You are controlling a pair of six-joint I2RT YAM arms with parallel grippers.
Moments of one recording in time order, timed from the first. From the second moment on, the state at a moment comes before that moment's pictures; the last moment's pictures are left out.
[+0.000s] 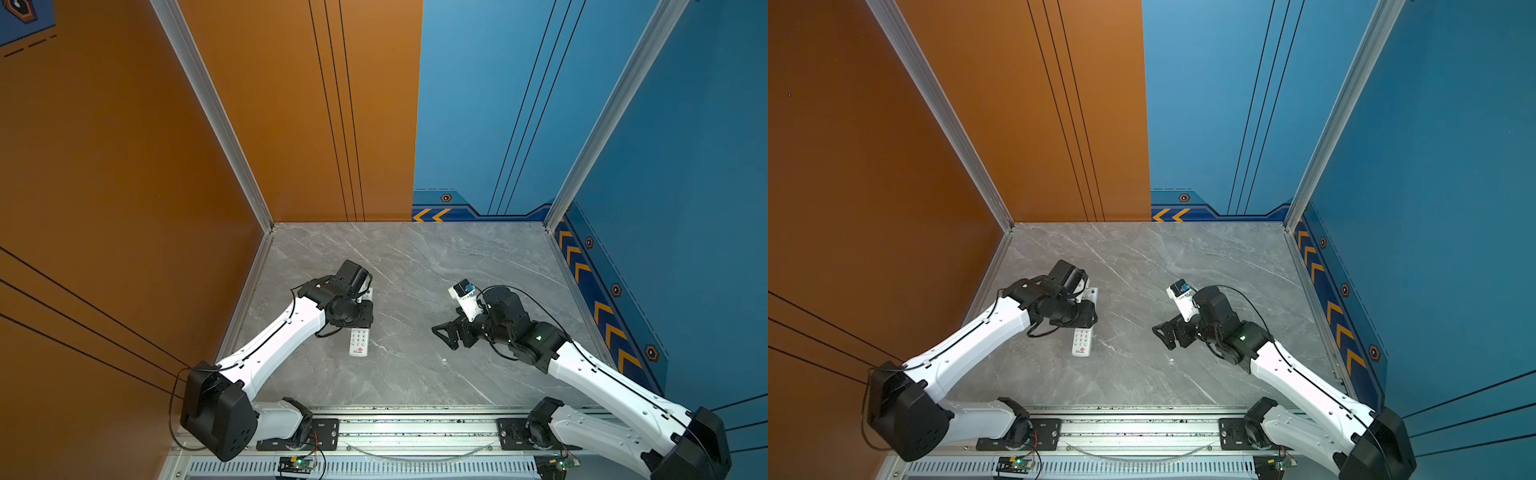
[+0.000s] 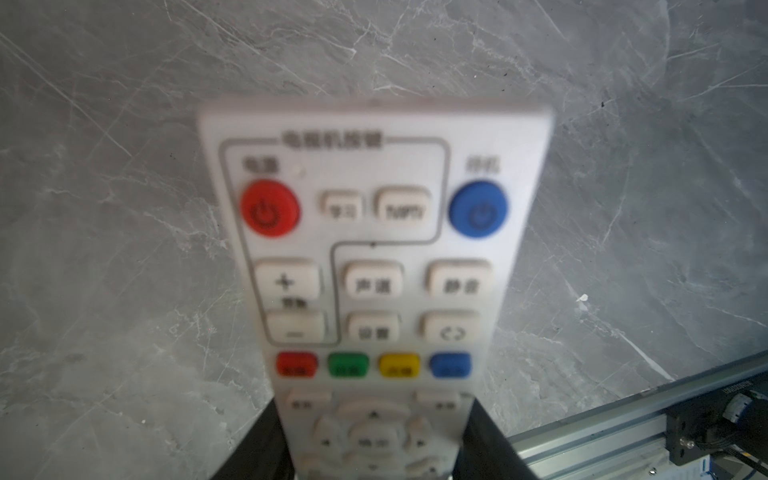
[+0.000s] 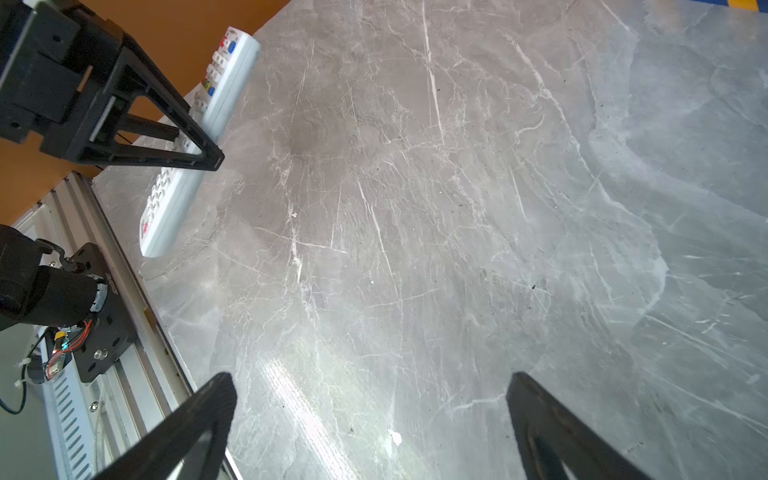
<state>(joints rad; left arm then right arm) -0.51 1.34 1.10 -0.95 0.05 -0.44 0.65 1.00 0.73 -0.39 -0.22 0.13</state>
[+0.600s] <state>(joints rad) -0.52 1.55 1.09 -0.88 0.08 -0.49 0.64 0.93 0.69 -0.39 -0.22 0.13</state>
